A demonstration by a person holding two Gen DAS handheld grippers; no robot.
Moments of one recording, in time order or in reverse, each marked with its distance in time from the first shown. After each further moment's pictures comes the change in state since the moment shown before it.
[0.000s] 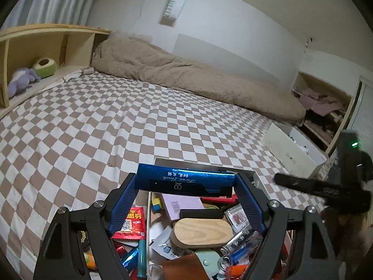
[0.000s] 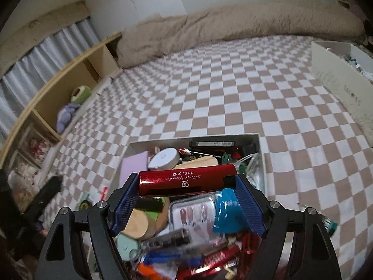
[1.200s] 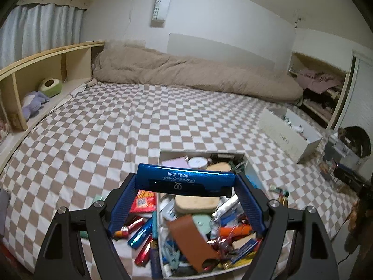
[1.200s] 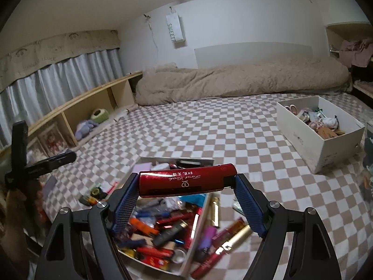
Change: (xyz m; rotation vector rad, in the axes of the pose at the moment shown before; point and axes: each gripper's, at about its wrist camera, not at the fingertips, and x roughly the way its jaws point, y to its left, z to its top) left arm -0.079 -0.045 0.014 0.154 0.045 0.055; right arm -0.180 -0.028 -0.063 -0.160 -0.328 0.004
